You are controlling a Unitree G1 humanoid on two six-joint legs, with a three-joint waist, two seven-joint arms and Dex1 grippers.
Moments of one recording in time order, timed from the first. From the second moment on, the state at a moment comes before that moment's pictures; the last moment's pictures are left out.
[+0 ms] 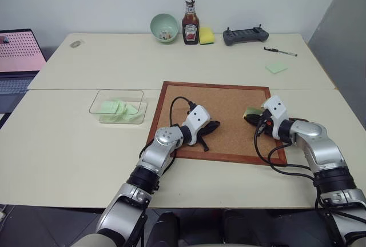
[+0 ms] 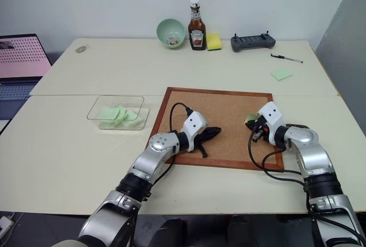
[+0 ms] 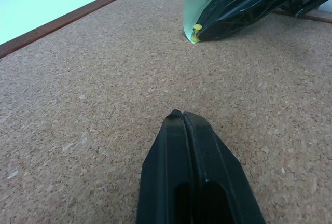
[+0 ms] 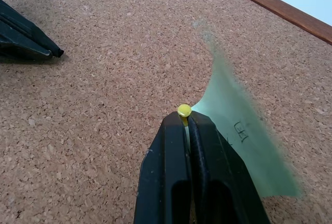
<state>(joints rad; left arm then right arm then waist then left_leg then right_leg) -0.56 0.15 -0.29 0.40 -0.03 0.10 -0.71 -0.46 -0.58 0.05 0.24 0.18 0.33 0.80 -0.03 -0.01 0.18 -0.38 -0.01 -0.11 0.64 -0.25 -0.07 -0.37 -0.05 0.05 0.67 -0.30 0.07</state>
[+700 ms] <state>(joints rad) -0.56 0.14 -0.27 0.39 -0.04 0.13 -0.71 -0.44 -0.60 0.02 0.09 0.22 0.34 0.85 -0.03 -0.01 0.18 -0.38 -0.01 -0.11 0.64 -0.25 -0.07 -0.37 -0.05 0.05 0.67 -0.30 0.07</state>
